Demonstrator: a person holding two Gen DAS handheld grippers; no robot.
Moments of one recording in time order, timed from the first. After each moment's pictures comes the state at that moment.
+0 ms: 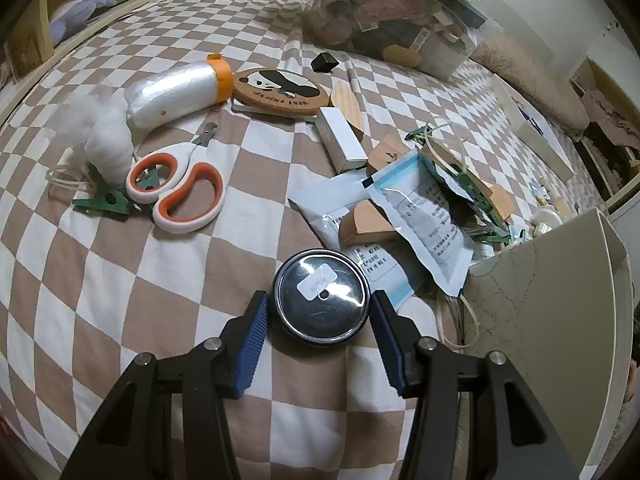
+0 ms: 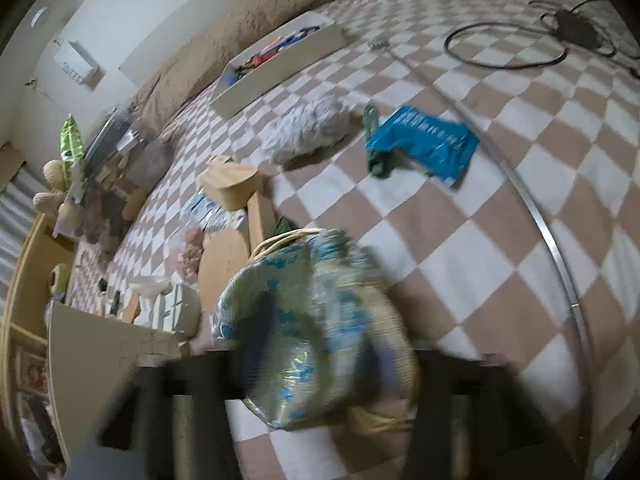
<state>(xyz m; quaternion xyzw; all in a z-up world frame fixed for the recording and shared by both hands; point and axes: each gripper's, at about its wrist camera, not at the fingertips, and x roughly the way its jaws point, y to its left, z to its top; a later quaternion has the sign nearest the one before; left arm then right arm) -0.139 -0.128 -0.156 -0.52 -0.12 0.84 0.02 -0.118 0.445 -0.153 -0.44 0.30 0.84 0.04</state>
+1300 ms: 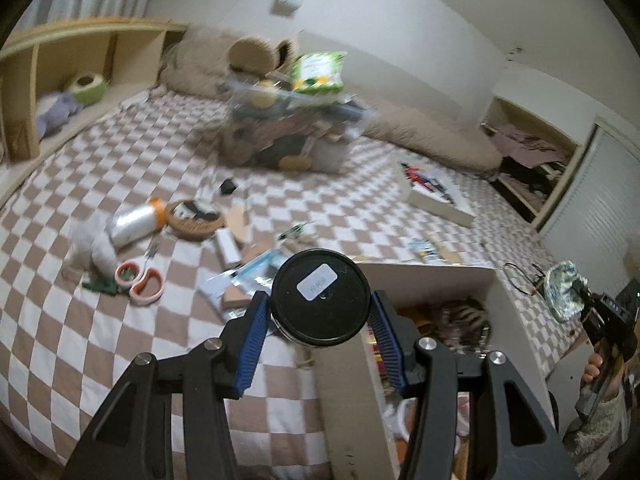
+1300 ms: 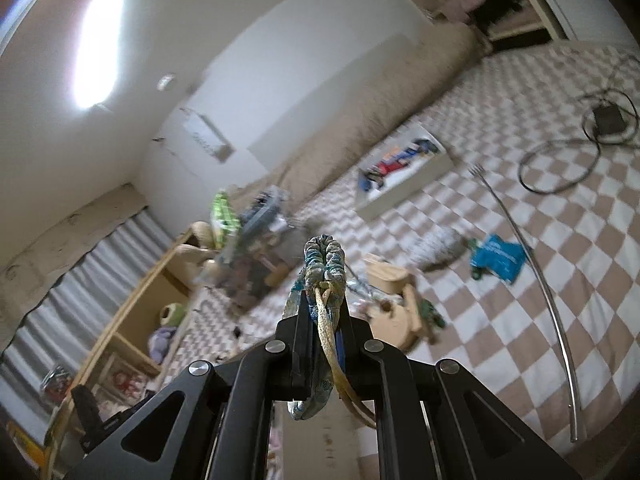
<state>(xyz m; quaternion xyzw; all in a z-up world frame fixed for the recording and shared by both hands) -0.057 -0.076 -0.027 -0.34 -0.12 0.92 0.13 -0.023 0.436 -0.013 -0.22 0.34 0.91 -0.11</state>
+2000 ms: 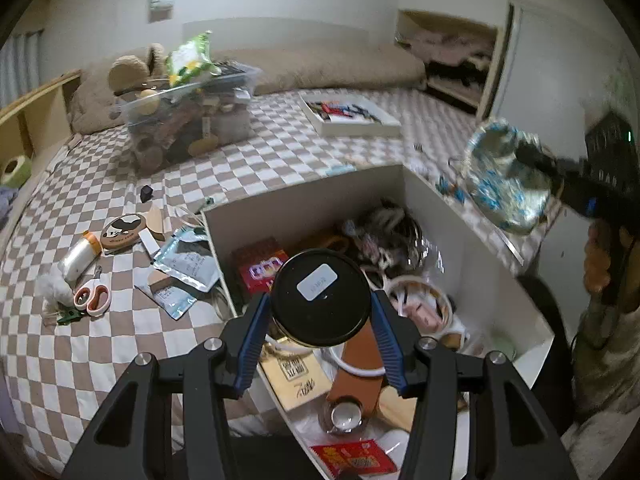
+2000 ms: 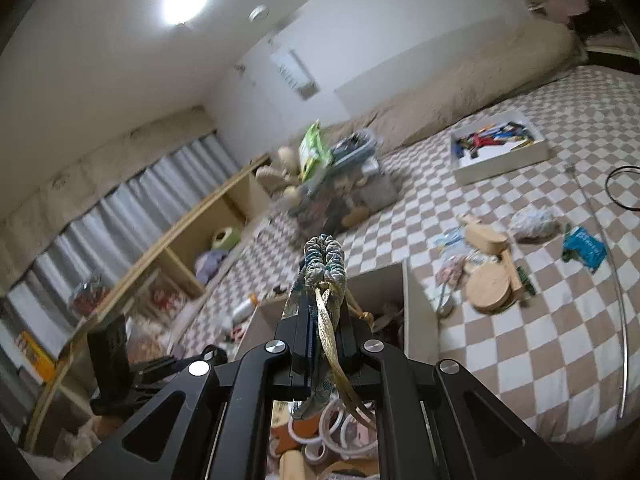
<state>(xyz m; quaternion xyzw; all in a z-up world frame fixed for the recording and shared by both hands) -0.002 0.024 -0.030 -0.39 0.06 0.89 0.24 -0.007 0.348 0.004 -0.28 0.24 0.90 -0.25</state>
